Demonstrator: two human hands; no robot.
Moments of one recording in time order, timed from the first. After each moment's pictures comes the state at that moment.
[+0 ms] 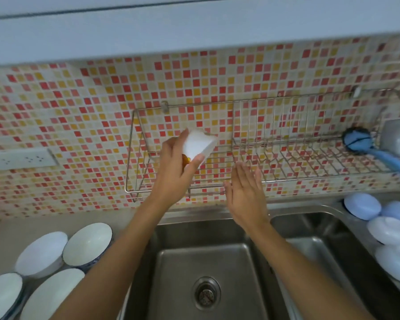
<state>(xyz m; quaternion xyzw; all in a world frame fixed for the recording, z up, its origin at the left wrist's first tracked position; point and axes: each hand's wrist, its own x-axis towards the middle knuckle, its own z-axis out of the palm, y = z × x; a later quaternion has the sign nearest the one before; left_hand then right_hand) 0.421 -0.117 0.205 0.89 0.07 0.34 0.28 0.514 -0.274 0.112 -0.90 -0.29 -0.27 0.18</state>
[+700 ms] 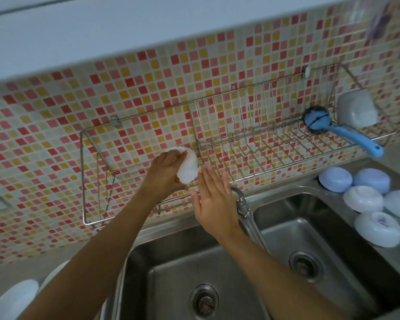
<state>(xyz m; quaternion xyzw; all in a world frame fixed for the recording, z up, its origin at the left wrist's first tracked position) 0.527 -0.098 0.174 0.99 -0.06 0.14 -0.05 0.517 -0.268 0.101 -0.87 -0.27 -0.34 0.23</state>
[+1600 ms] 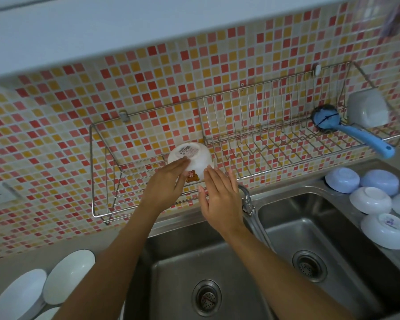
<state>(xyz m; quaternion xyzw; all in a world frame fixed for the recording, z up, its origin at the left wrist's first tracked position) 0.489 -0.106 0.163 0.98 -0.02 0.20 0.10 0.521 -0.263 0.088 -0.84 -0.26 -0.38 0.28</state>
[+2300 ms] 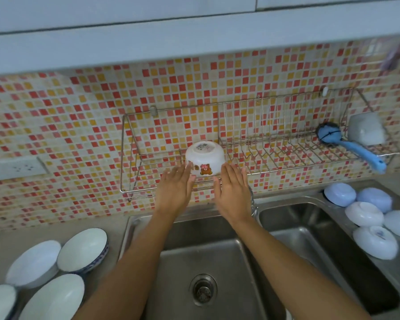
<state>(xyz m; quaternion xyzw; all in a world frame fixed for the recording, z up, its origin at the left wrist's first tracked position) 0.435 -0.109 0.137 0.98 0.10 0.16 -0.01 0.500 -0.268 0.103 -0.89 -0.24 -0.29 0.26</state>
